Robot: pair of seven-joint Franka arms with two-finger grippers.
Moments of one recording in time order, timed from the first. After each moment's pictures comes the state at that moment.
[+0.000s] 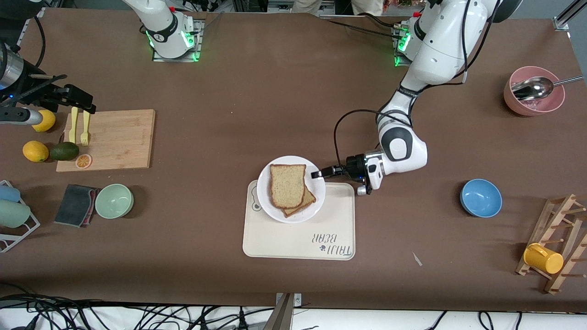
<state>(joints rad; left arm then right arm) -0.35 0.77 -0.05 -1.76 -1.78 2.18 0.71 0.05 -0.02 -0.04 -1.69 0.01 1.60 0.05</state>
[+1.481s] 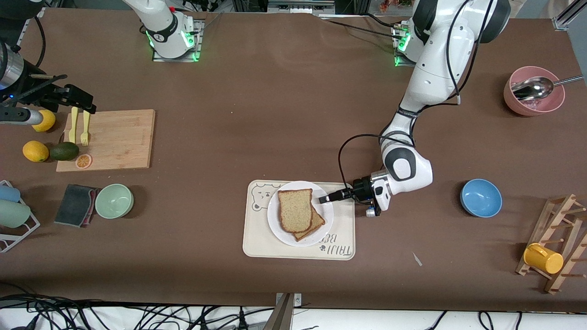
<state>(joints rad) -0.38 0.92 0.06 -1.57 -1.78 2.19 0.68 0.05 -0.02 -0.04 -1.69 0.01 1.60 0.05</state>
